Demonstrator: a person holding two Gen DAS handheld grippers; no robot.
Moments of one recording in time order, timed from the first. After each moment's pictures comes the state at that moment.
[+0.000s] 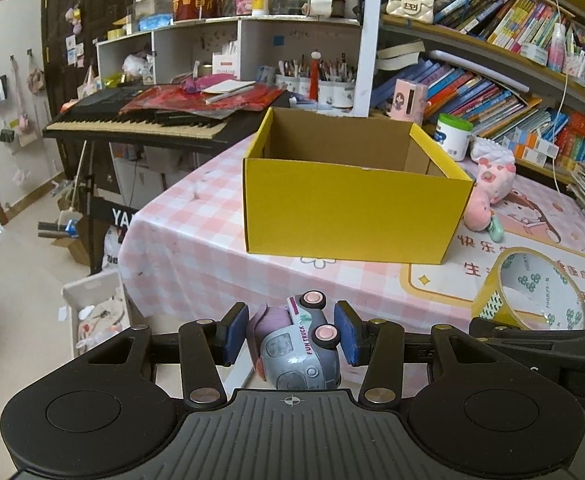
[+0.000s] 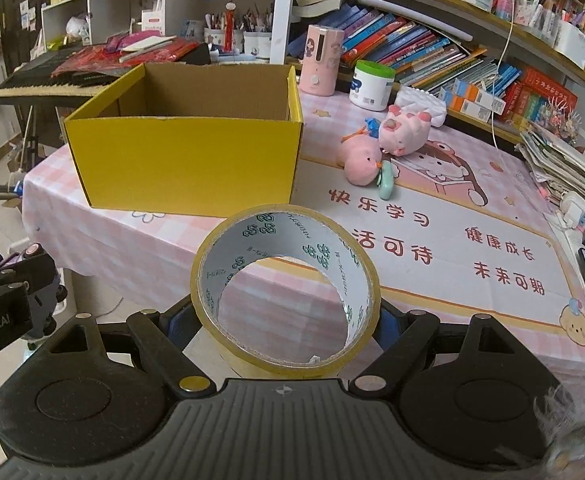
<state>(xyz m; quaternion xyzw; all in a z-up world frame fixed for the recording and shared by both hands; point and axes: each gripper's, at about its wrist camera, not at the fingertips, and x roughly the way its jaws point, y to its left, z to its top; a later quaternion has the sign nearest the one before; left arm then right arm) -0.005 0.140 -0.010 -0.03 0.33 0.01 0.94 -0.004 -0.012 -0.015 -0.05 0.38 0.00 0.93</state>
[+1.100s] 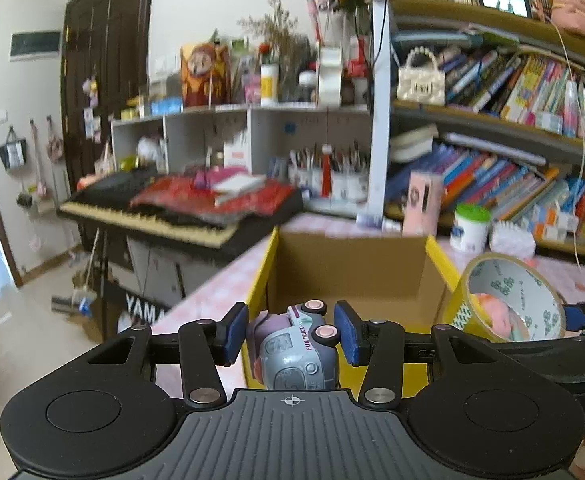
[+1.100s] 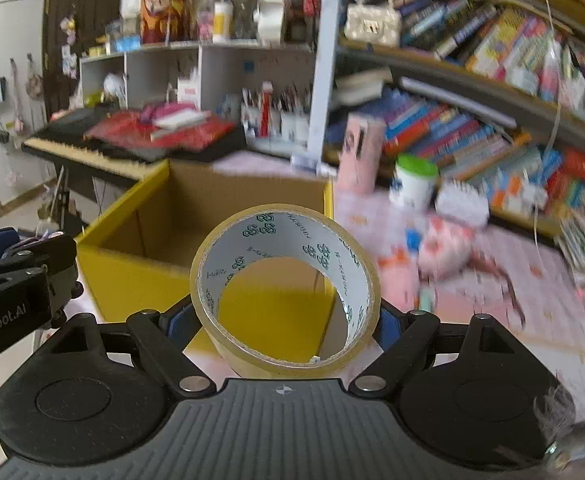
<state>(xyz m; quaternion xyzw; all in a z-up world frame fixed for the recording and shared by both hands) 0.066 0.123 0.046 -0.01 0.21 0.05 0.98 0.082 -0.005 0.036 -0.06 0.27 0.07 0.96</state>
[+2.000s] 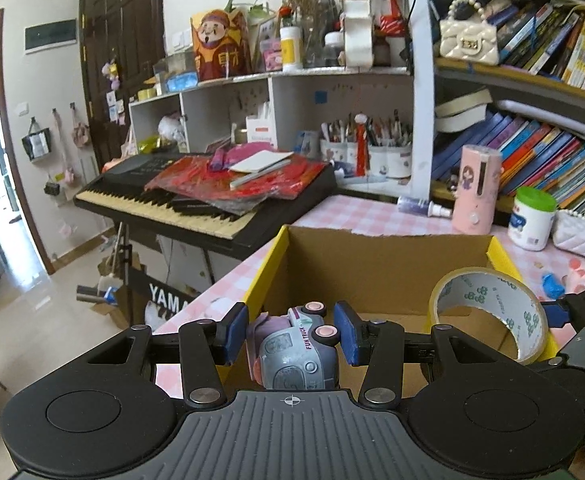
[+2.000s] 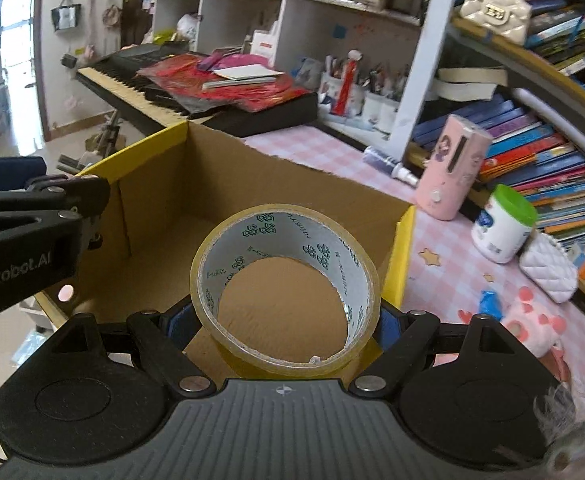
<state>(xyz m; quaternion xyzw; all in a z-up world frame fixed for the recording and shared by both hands) 0.174 0.102 0.019 0.01 0.26 0.12 0.96 0.221 0.007 -0.009 -0.15 0.32 0.20 0.91</state>
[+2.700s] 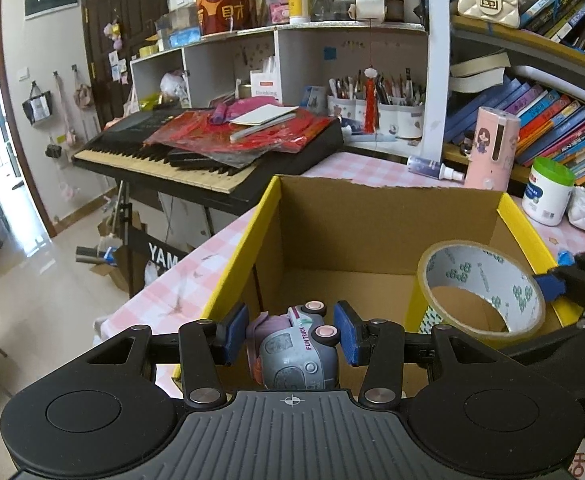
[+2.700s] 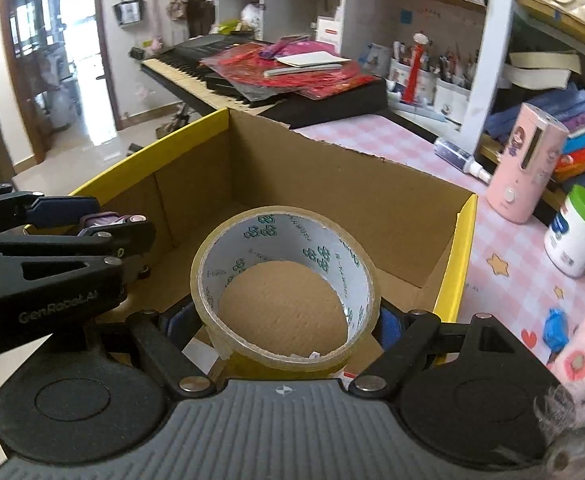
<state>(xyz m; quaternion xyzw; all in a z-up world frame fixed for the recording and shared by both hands) 0.196 0.100 -0.005 -0.01 0.32 0.13 0.94 0.257 -0.007 -0.017 -0.14 0.35 0.31 0.87</state>
